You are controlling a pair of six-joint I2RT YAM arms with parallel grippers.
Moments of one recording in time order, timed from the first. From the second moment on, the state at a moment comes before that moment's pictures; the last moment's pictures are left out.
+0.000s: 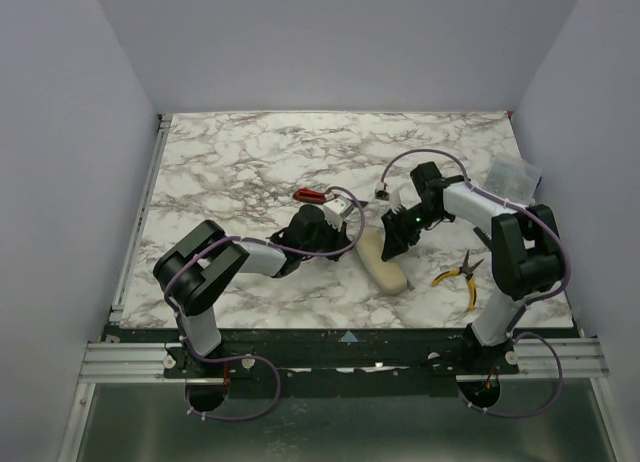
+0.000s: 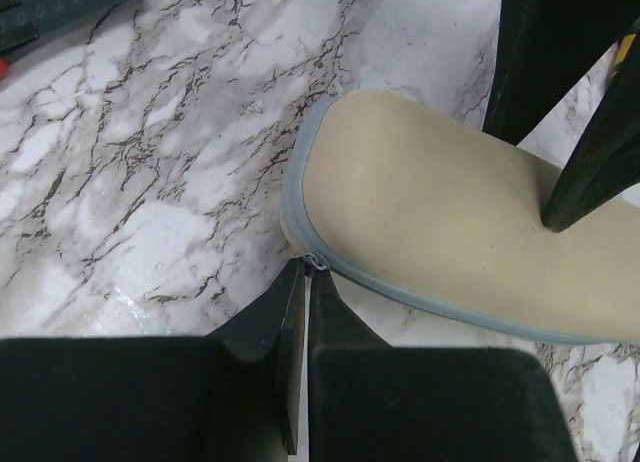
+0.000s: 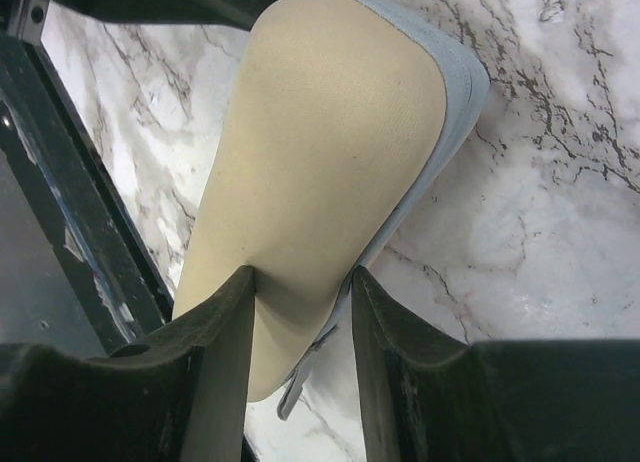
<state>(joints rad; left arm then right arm) -0.74 1.77 0.71 0.59 0.24 -0.24 0.27 1.76 1.10 -0.76 -0.74 -0.48</state>
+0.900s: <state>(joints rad) -0.75 1.75 0.63 0.65 0.35 -0.34 0.28 1.64 1.24 -0.94 -0.68 -1.17</state>
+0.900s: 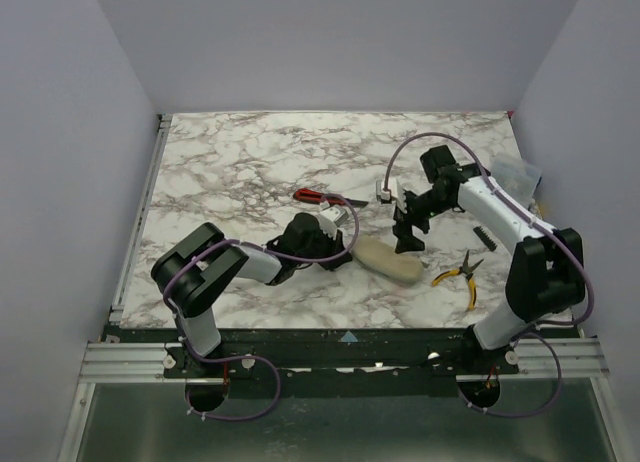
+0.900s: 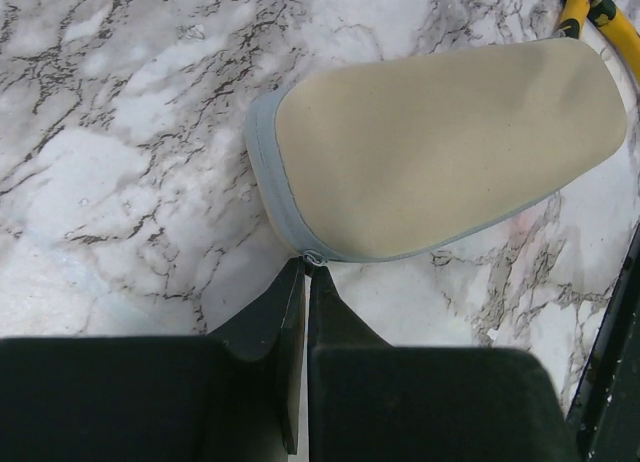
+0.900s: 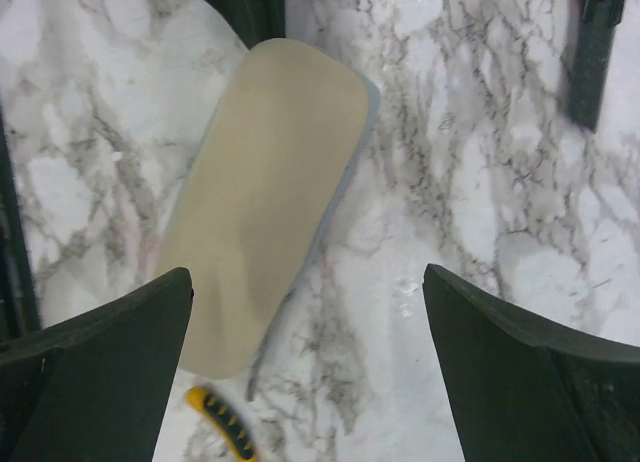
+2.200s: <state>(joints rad) -0.75 1.70 0.60 0.62 0.34 -0.28 0.39 1.35 0.72 -0.57 -0.46 -1.19</state>
